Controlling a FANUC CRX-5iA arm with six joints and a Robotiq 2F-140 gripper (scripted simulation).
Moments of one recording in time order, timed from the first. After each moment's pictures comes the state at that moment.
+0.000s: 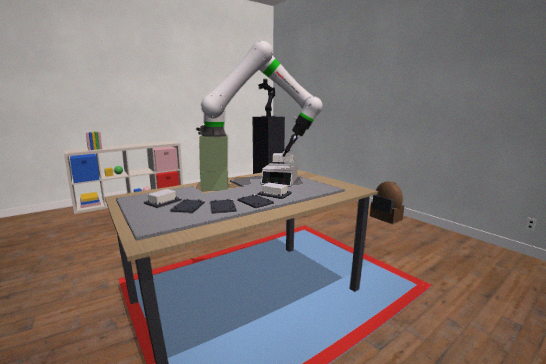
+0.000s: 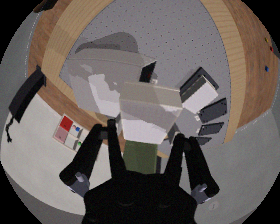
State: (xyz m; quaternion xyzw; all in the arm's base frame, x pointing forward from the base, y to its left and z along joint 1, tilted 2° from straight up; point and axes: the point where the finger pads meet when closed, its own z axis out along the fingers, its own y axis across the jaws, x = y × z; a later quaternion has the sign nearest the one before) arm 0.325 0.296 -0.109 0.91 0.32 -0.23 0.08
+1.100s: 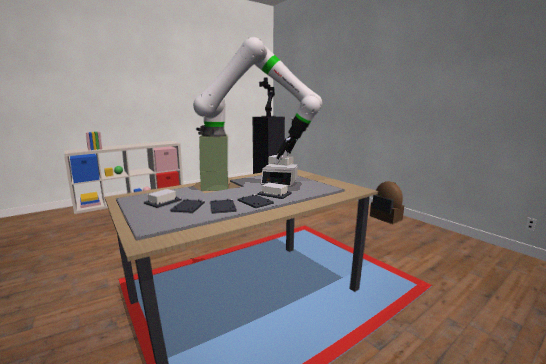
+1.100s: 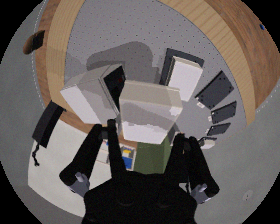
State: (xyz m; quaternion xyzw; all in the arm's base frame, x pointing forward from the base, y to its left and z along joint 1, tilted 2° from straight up) arm 0.375 0.223 -0.110 0.96 0.14 -0.24 0.02
